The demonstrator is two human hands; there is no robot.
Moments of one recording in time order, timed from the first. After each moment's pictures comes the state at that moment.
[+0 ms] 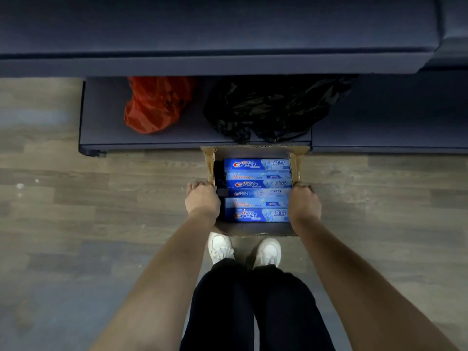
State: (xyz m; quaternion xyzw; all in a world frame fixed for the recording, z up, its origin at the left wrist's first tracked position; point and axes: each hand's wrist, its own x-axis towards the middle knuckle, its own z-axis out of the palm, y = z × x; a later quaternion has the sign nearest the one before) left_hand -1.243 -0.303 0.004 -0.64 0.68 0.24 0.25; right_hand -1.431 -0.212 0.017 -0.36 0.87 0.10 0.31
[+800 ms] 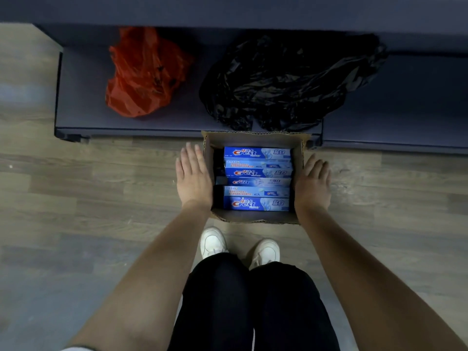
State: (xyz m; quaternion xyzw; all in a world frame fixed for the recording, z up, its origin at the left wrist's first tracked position) left_hand -1.248 -0.323 -0.057 -0.59 0.75 0.03 0.29; right_hand -1.452 -0.235 -0.059 -0.43 0.85 0.18 0.24
